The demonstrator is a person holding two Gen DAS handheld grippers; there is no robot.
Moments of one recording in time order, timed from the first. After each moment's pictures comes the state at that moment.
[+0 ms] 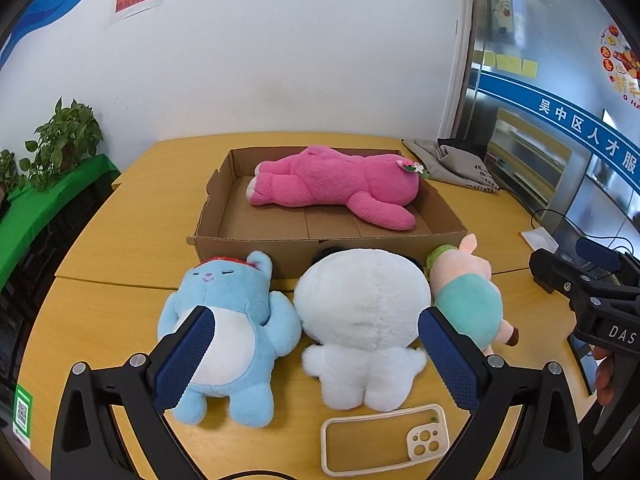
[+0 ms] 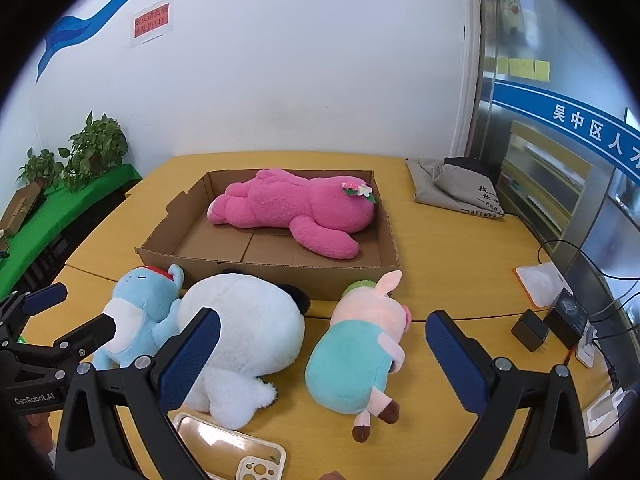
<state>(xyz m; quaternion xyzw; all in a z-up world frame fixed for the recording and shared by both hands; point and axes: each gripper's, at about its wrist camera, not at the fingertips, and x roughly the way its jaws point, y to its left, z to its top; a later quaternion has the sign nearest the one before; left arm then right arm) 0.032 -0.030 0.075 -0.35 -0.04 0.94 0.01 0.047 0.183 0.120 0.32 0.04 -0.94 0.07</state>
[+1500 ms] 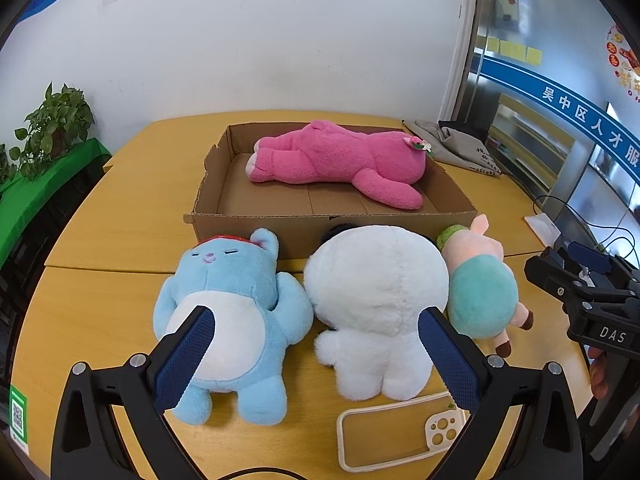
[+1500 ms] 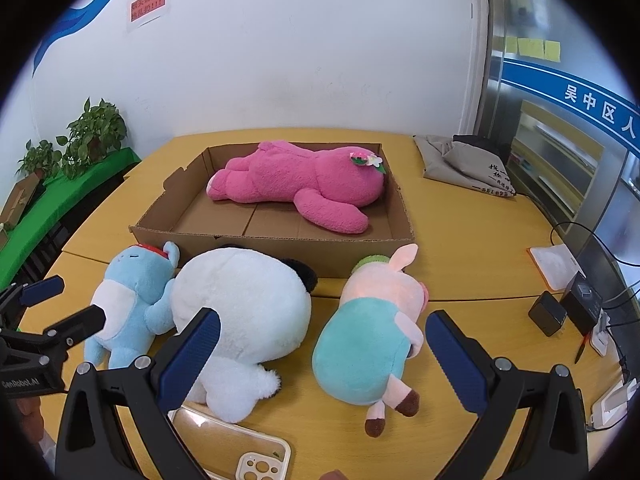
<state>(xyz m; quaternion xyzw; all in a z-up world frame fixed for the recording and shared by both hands) 0.022 -0.054 0.050 -0.38 -0.05 0.93 0.03 0.028 0.174 0.089 0.36 0.03 -0.93 0.08</state>
